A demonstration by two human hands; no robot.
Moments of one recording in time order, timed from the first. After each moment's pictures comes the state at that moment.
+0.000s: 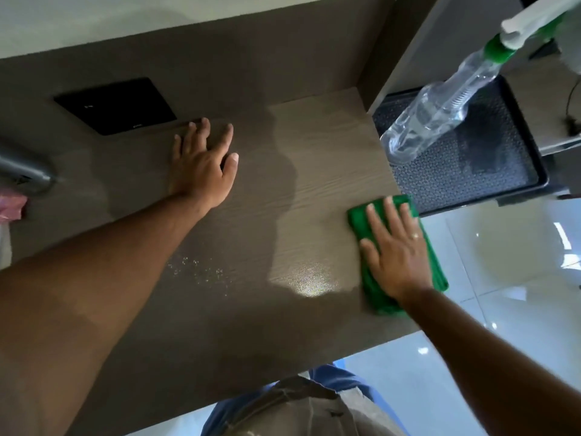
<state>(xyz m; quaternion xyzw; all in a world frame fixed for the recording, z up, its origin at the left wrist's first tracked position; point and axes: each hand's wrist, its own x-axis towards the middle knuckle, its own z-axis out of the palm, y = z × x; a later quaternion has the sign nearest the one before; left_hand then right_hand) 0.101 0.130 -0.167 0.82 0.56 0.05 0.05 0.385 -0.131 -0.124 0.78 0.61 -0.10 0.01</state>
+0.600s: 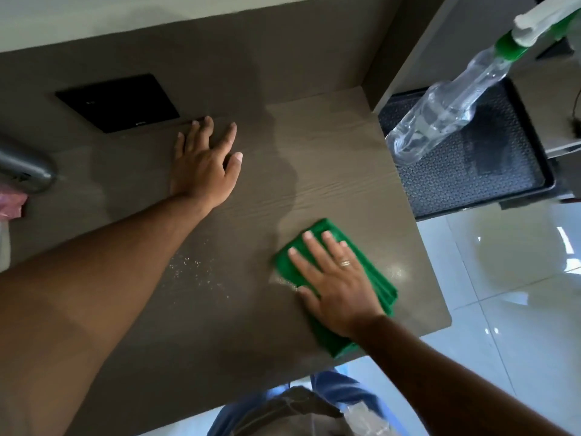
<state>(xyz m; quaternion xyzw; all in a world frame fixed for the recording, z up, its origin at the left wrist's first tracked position) 0.102 0.127 -0.157 0.82 0.56 0.05 0.07 0.293 -0.138 -0.130 0.65 0.75 -0.13 0.00</state>
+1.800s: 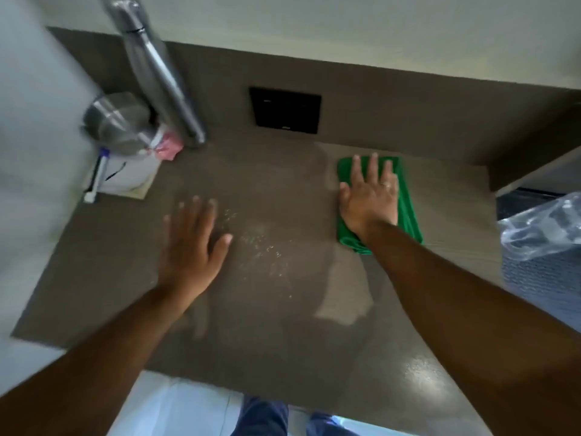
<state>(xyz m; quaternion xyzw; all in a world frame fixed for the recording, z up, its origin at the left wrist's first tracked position) -0.066 -0.053 -0.122 0.67 0.74 0.08 0.06 0.229 0.084 -0.131 0.71 0.69 -0.10 0.01</state>
